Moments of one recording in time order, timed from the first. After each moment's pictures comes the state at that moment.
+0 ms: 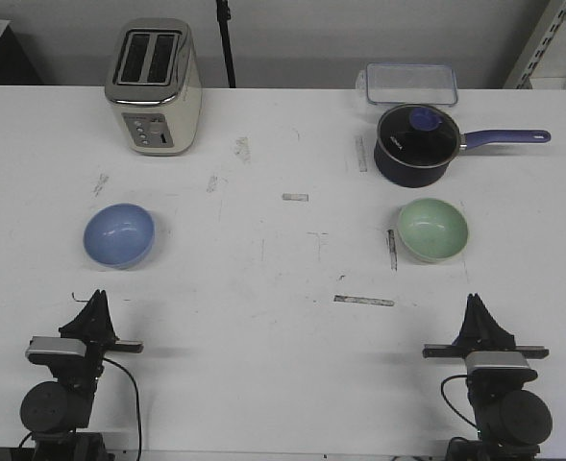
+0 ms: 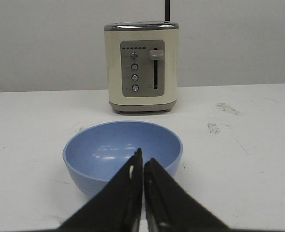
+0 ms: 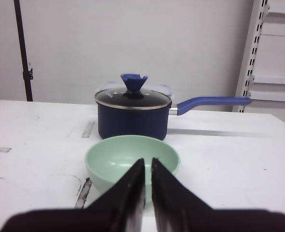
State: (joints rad) left arm -0.01 0.01 0.03 0.17 0.00 0.03; right arm 0.03 0.06 0.19 -0.10 0.03 -0.04
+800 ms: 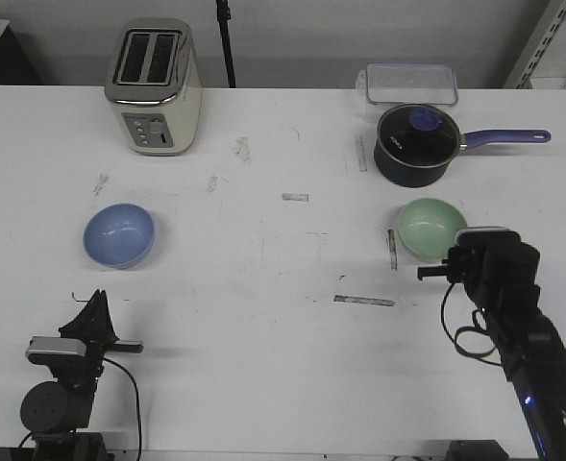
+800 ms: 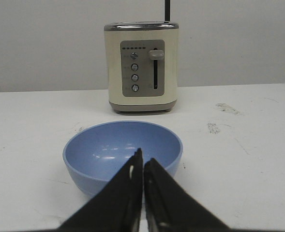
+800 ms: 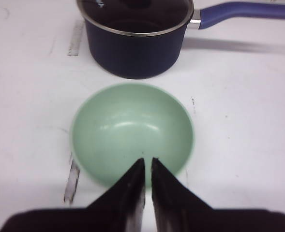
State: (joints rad) left arm -0.01 0.01 0.03 0.17 0.00 0.03; right arm 0.03 1.05 0.88 -0.42 0.03 0.00
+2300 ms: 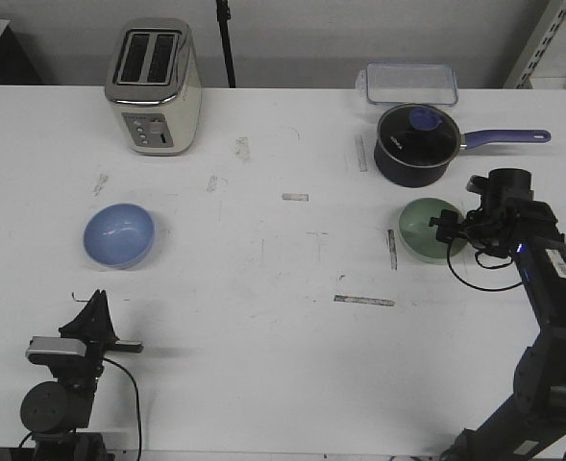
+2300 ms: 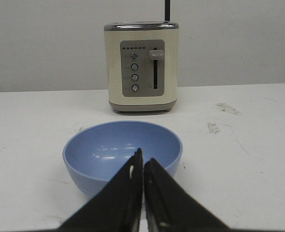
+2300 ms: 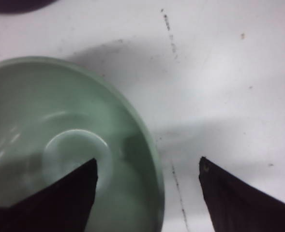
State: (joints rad) left arm -0.01 0.01 0.03 0.17 0.00 0.03; right arm -0.18 1.75 1.36 -0.76 -0.14 0.15
